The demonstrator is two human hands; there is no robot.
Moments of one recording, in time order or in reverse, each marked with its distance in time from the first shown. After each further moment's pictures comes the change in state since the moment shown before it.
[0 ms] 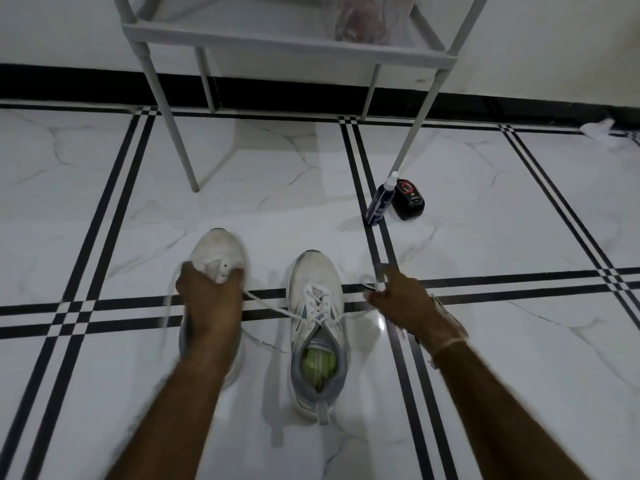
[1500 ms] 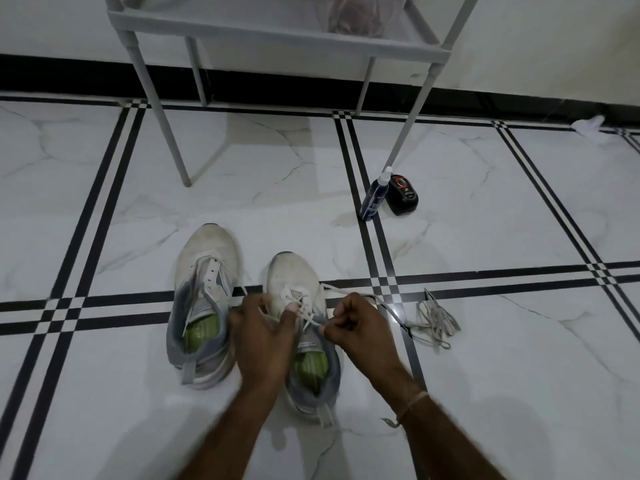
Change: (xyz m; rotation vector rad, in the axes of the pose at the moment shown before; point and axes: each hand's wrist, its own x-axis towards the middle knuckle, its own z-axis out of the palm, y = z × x) left_hand -0.066 -0.061 0.034 0.218 -0.140 0.191; right_hand -0.054 -0.007 0.073 0.549 0.071 -0.138
